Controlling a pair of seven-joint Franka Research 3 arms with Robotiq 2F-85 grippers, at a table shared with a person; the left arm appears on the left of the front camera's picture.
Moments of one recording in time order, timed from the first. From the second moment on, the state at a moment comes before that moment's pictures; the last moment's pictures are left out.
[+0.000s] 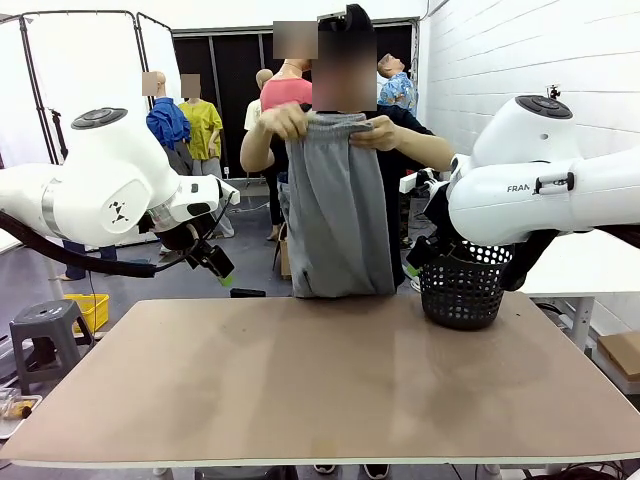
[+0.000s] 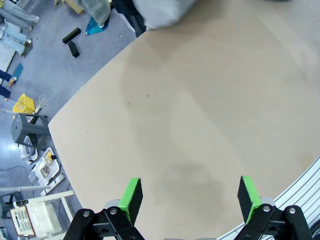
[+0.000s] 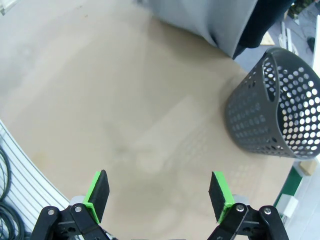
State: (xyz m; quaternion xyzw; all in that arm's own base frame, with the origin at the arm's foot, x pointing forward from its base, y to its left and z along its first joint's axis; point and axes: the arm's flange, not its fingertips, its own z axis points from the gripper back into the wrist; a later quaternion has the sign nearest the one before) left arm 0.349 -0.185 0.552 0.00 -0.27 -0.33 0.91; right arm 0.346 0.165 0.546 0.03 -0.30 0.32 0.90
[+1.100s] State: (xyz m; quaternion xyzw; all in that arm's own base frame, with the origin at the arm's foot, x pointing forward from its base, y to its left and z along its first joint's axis) left arm 0.349 -0.185 0.552 0.00 -0.27 -0.33 0.91; right arm 0.346 0.165 0.546 0.03 -0.30 0.32 0.90
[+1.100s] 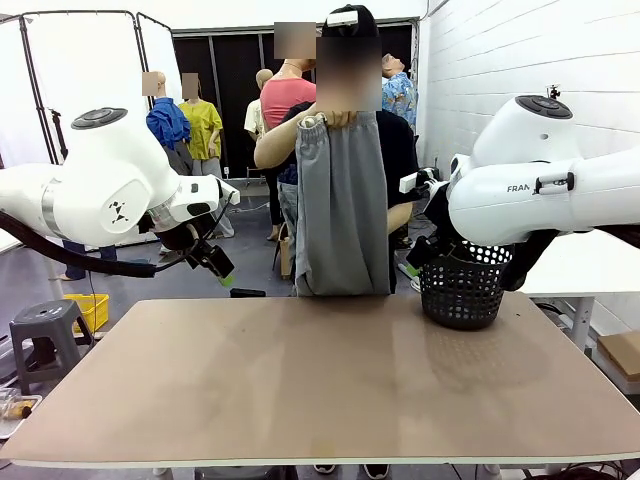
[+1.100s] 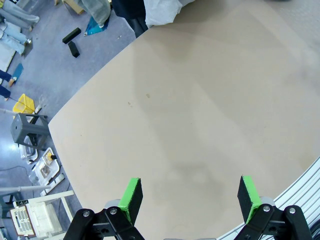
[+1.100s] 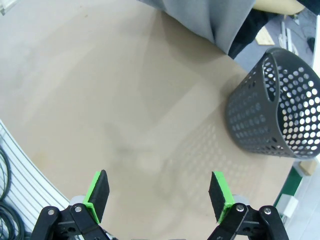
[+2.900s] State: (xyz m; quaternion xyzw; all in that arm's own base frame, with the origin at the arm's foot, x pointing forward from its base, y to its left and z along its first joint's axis) left arm 0.349 -0.185 0.552 0.00 -0.27 -0.33 0.91; right arm 0.346 0.165 0.546 0.03 -0.30 0.32 0.90
